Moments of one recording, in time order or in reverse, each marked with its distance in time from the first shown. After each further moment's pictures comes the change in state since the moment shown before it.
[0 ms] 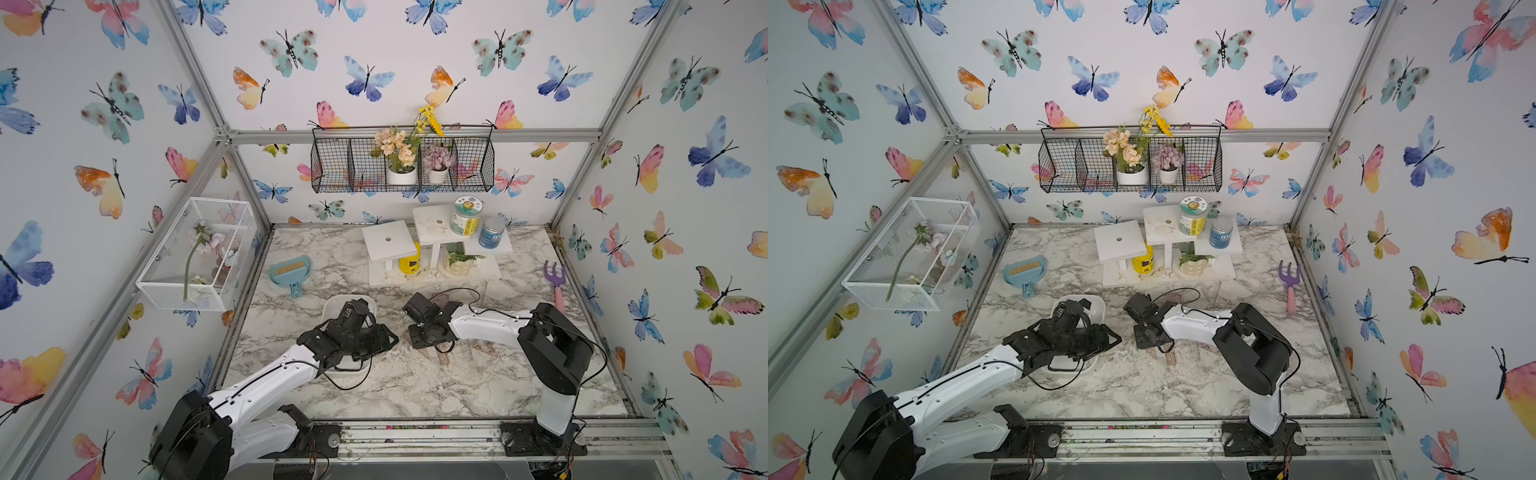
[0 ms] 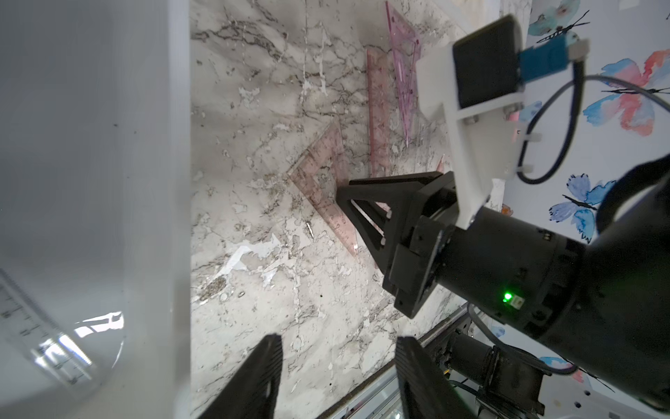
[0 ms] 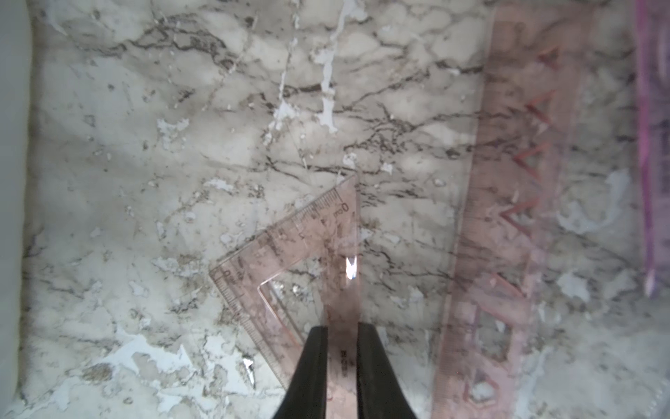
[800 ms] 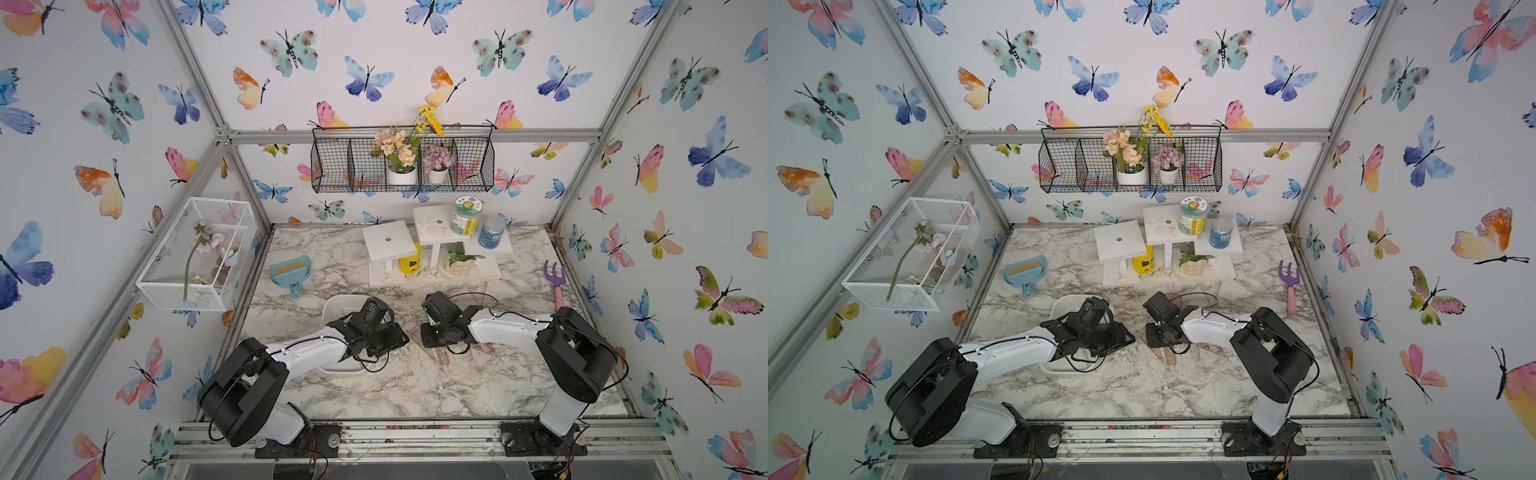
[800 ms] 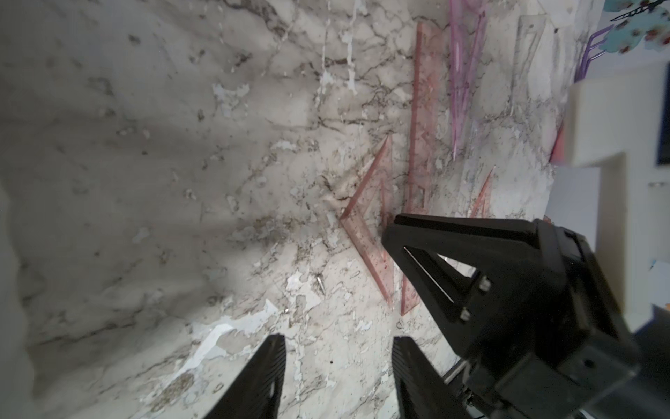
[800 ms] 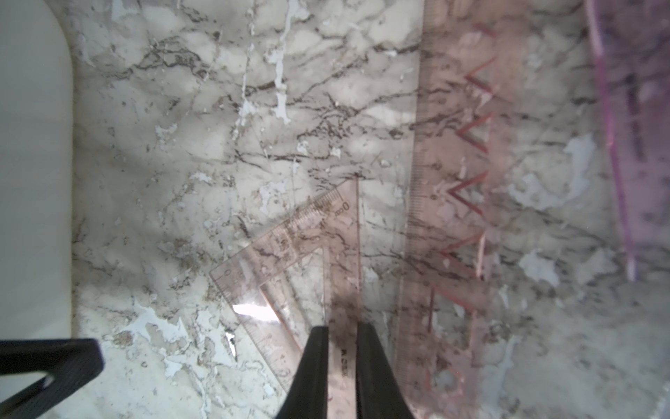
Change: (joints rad) left arm -0.021 0.331 0.065 0.171 -0.003 -0.025; right arm -0.089 -0.103 -0.172 0.174 -0.136 0.000
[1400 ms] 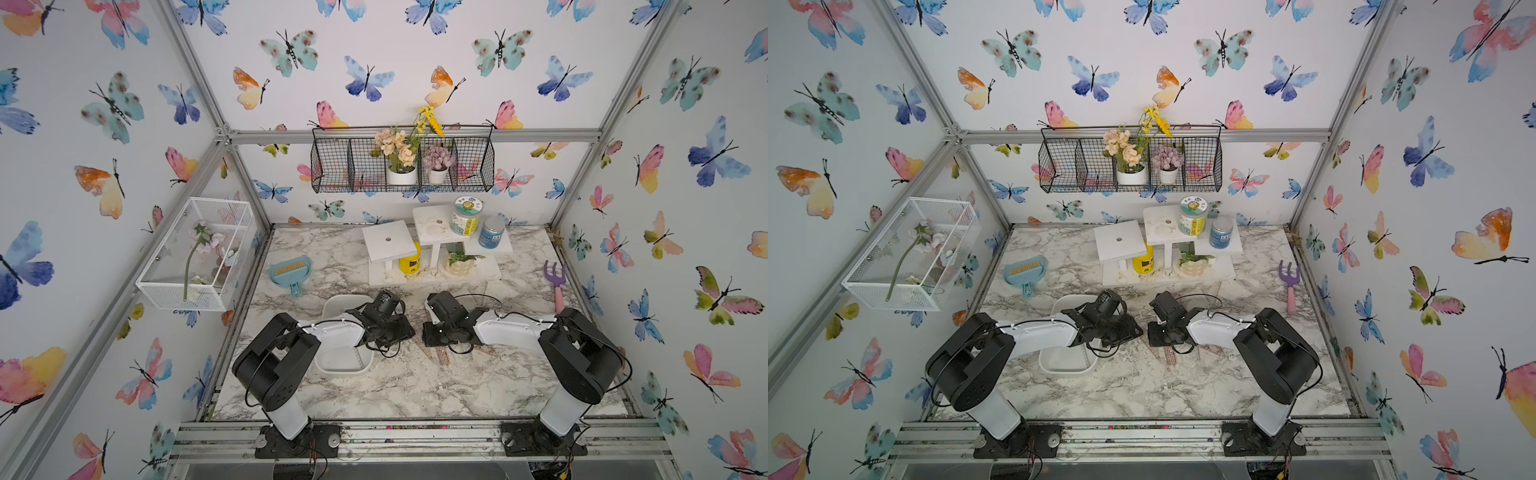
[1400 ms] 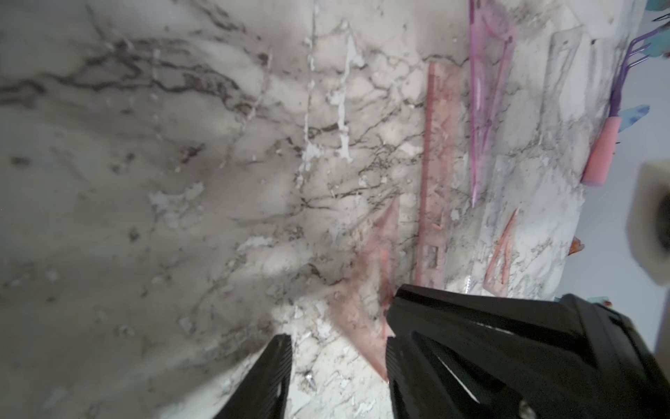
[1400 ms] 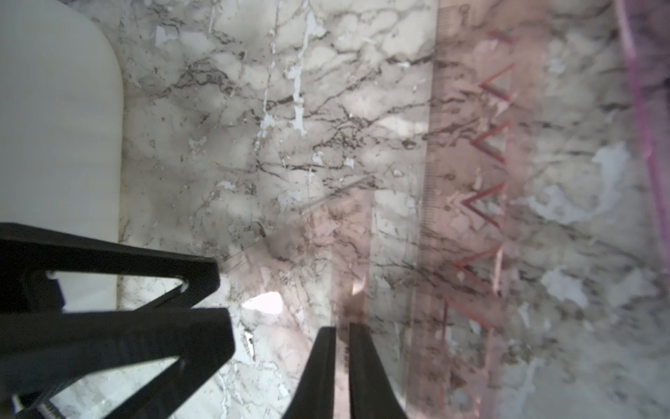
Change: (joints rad) left arm 0.000 0.218 0.139 0.038 -0.027 0.038; right arm -0.028 -0.014 -0.062 0.106 -0.087 -0.004
